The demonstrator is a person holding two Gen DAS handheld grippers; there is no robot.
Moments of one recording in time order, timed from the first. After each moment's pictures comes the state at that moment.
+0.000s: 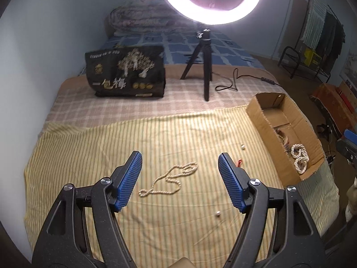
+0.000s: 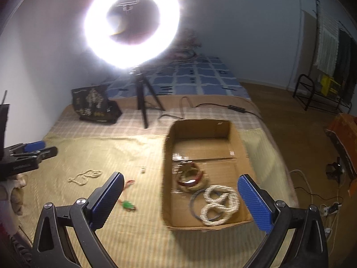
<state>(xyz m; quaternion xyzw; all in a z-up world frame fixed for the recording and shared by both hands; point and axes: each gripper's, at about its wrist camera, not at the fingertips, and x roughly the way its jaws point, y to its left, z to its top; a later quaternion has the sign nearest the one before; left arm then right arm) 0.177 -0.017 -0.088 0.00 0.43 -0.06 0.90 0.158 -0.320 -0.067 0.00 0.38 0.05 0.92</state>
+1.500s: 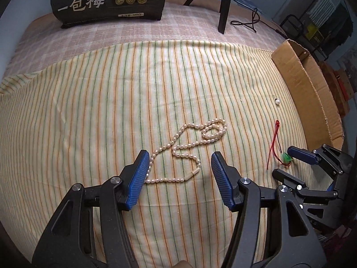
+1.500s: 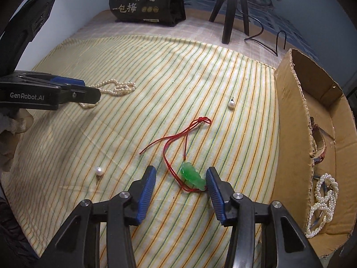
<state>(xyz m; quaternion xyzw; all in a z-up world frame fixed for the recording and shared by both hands) 0.238 0.000 -0.215 -0.03 0.58 -0.12 0.80 0.211 -0.202 -0.224 -0.12 0.55 0.17 0.81</state>
